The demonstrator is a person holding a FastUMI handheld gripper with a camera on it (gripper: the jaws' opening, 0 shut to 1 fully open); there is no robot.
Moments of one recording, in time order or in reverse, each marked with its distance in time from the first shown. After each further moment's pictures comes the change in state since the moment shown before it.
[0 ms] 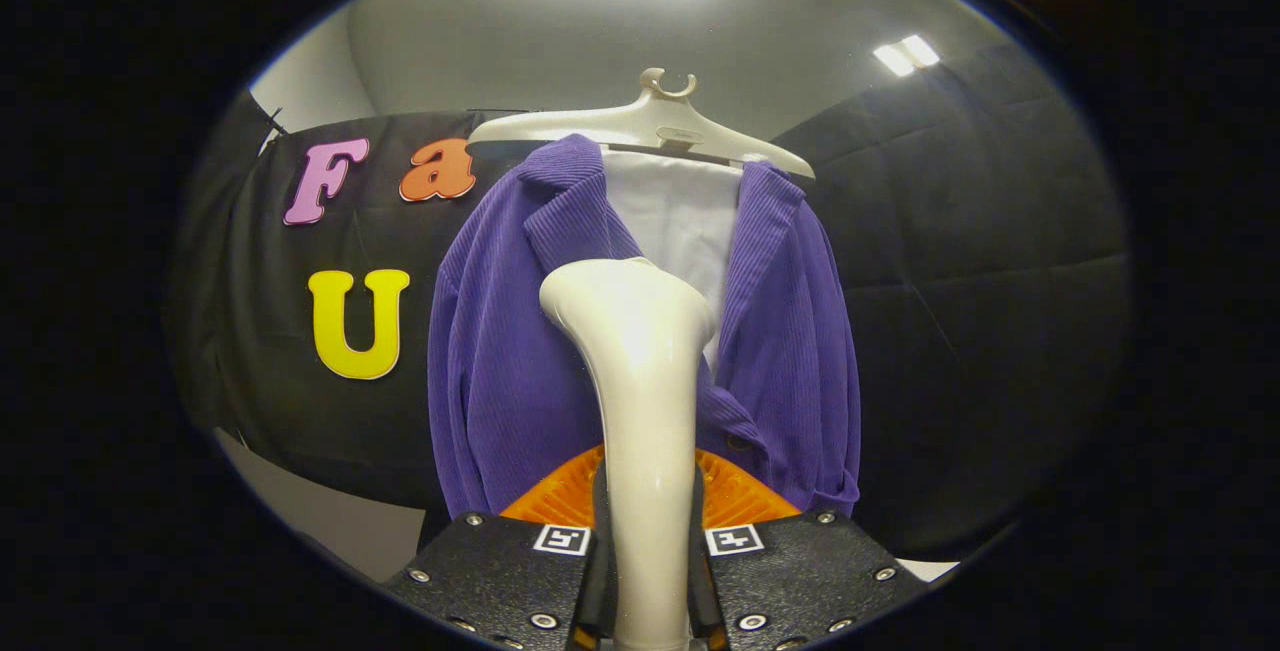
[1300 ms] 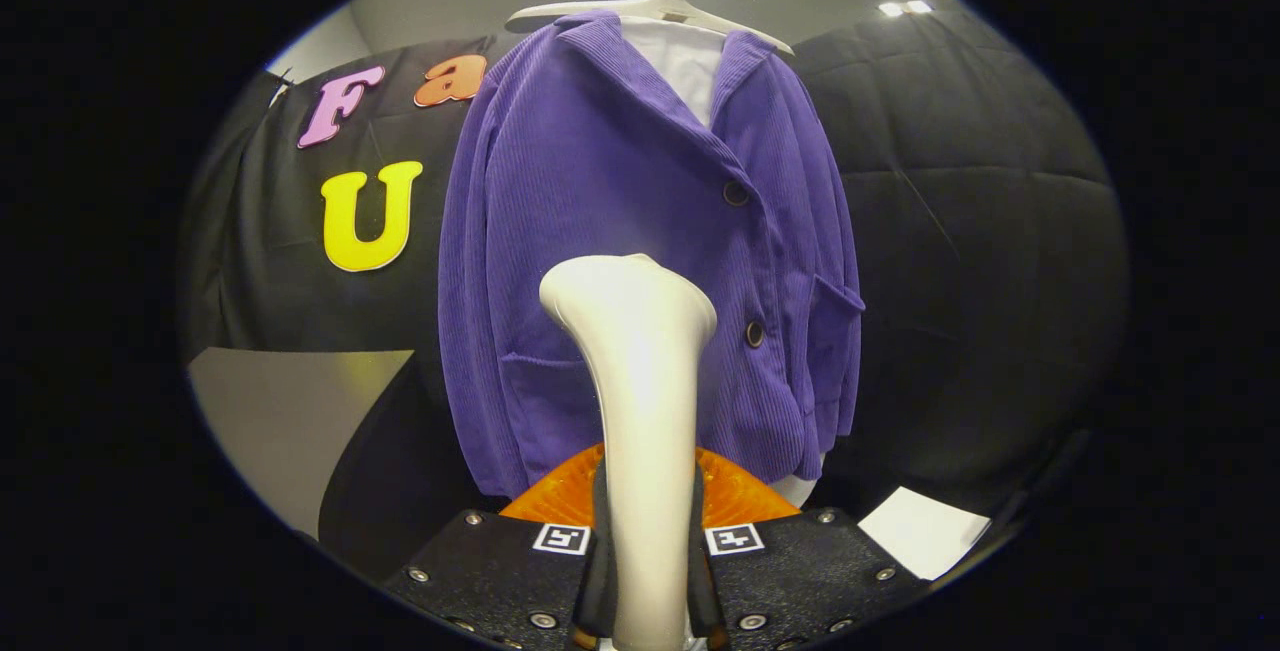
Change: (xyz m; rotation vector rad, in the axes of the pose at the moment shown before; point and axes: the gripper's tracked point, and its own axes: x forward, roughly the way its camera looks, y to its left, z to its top) arm -0.067 -0.002 -0.180 -0.009 0.263 0.006
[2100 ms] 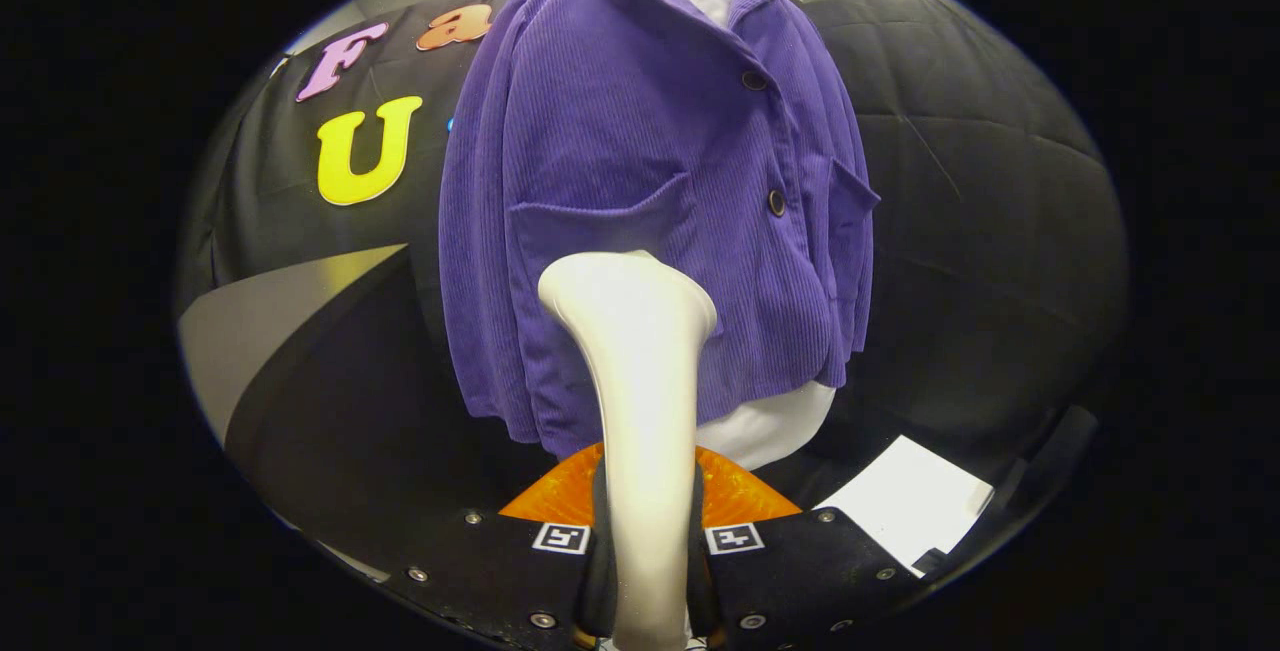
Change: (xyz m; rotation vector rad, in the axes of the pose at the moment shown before) arm 0.004 0.012 -0.090 -0.016 0.178 -0.031
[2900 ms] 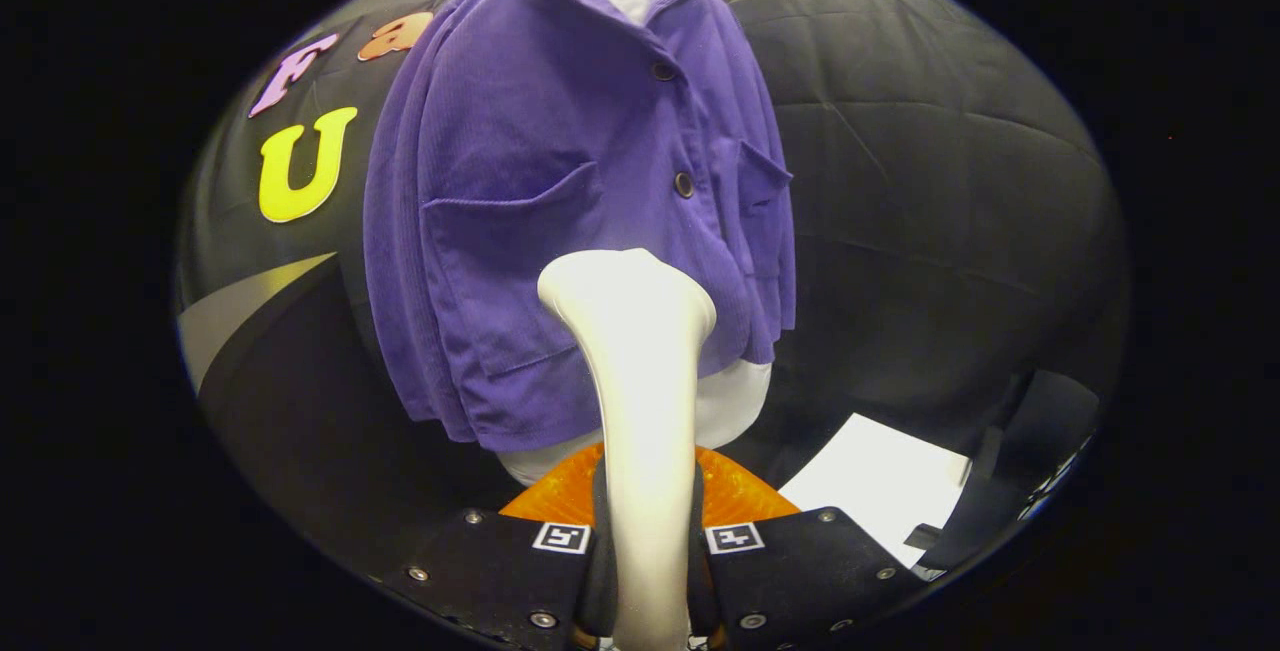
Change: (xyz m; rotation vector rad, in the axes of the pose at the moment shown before) arm -0.017 -0.051 -0.001 0.080 -0.049 -0.203
